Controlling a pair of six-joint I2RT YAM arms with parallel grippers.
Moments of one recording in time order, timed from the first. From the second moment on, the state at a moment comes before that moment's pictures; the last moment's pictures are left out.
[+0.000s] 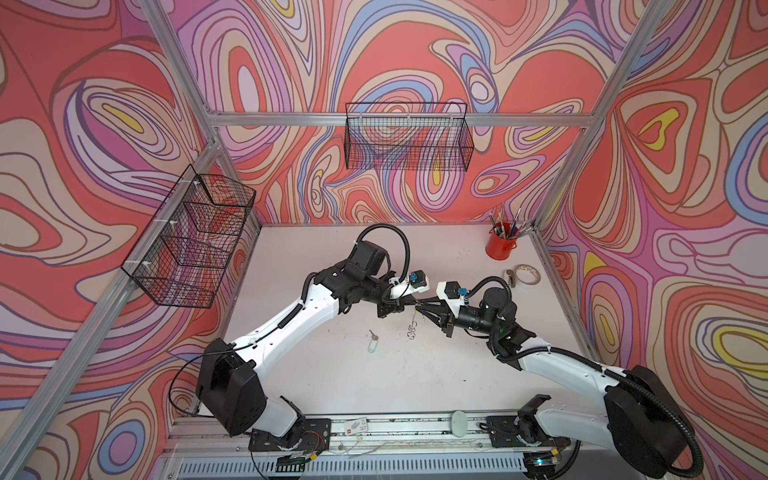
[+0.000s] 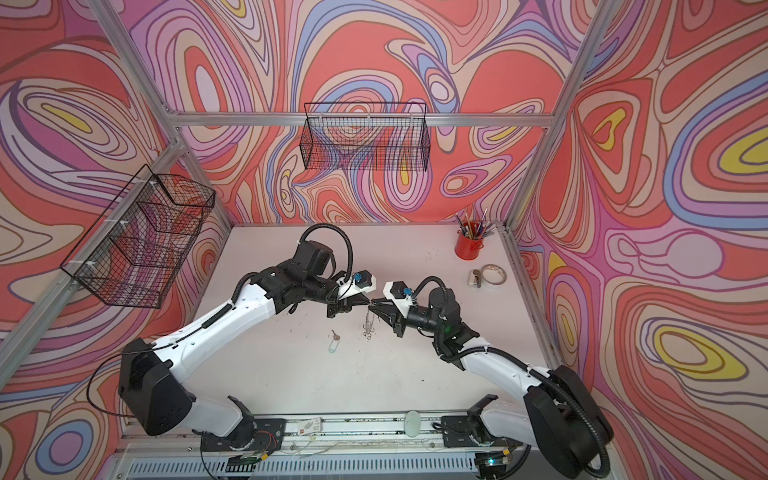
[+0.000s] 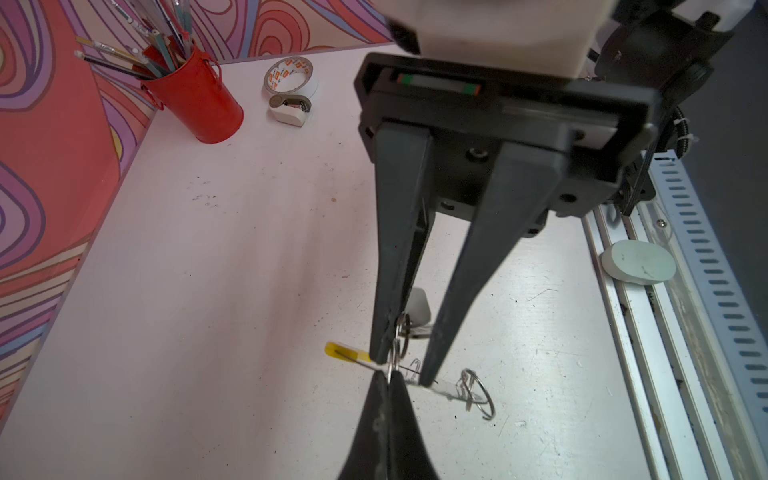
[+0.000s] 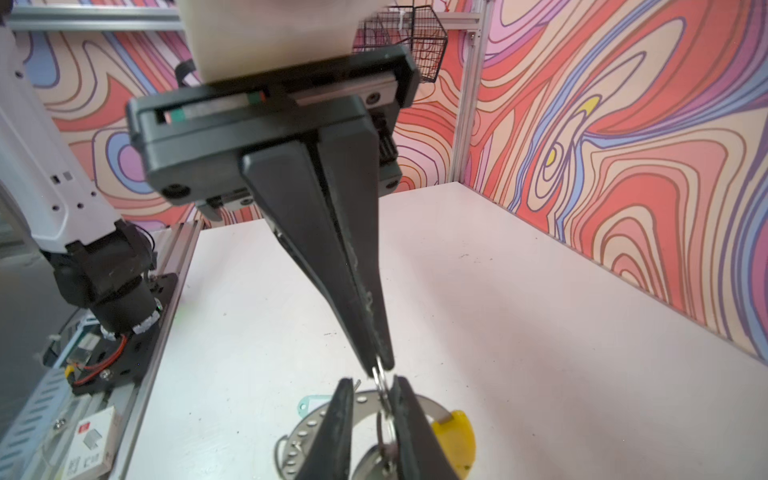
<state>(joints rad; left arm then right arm) -0.62 1.47 1.28 -0.60 0.58 0.65 0.53 1.19 0.50 0.59 -0.65 -0.08</state>
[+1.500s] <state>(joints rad) -0.62 1.28 0.71 0.46 0.67 -0.08 0.52 1.18 0.47 0.67 -0.57 0.14</state>
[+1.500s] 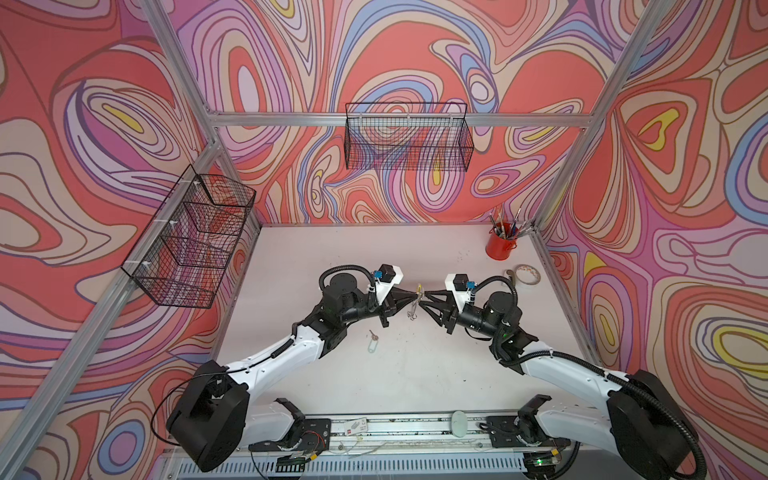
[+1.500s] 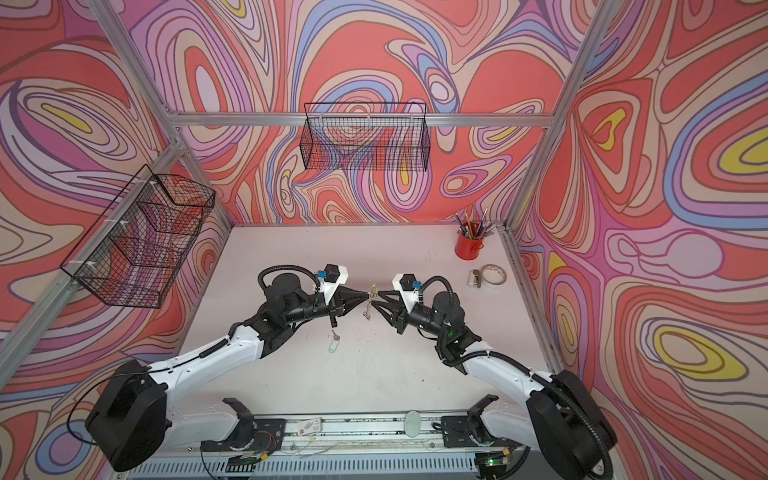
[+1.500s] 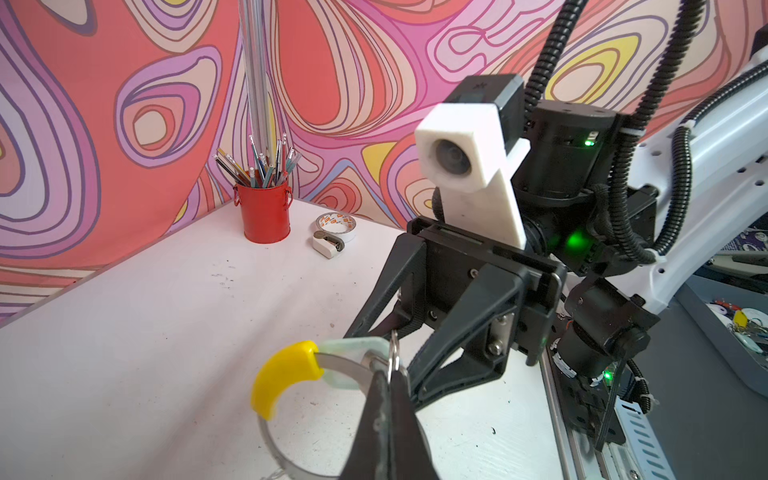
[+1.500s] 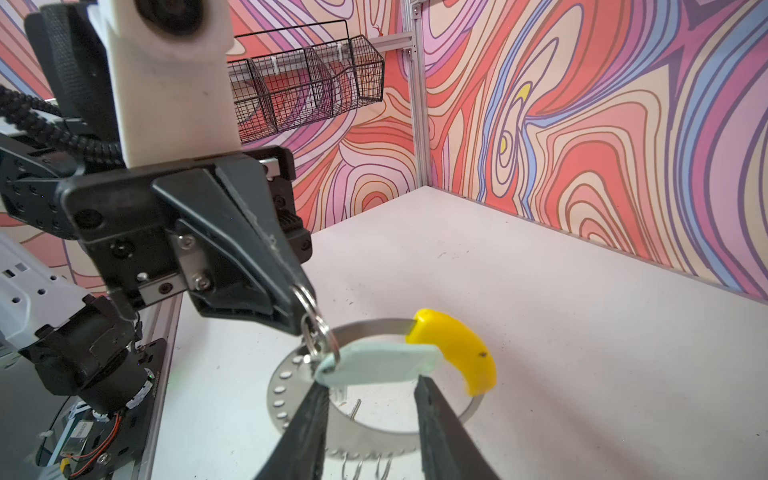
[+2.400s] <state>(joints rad) -0.63 1.30 0.71 0.45 0.63 -0.09 0.52 1.22 0.47 0.68 -0.61 0.15</state>
